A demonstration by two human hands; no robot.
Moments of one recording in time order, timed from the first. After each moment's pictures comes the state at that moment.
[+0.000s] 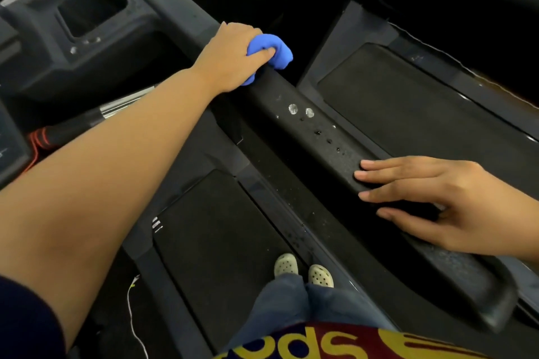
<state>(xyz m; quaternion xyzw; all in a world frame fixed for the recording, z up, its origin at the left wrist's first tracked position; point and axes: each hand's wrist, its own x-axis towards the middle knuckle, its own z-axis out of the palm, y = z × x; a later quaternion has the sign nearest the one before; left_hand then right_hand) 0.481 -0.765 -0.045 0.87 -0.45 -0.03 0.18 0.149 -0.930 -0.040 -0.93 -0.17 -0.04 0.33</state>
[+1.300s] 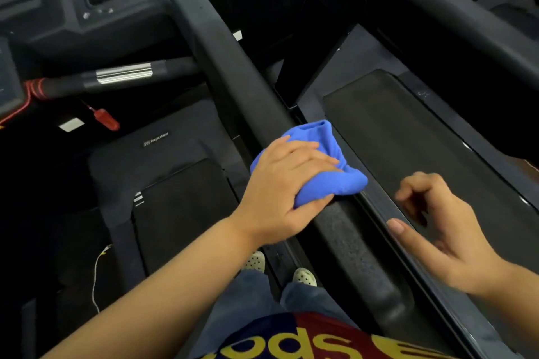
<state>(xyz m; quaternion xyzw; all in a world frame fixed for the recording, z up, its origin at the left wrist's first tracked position) 0.230 -0.779 -0.067 0.81 -0.46 0.03 0.35 0.102 -0.987 -0.058 -0.88 -0.09 -0.12 0.46</state>
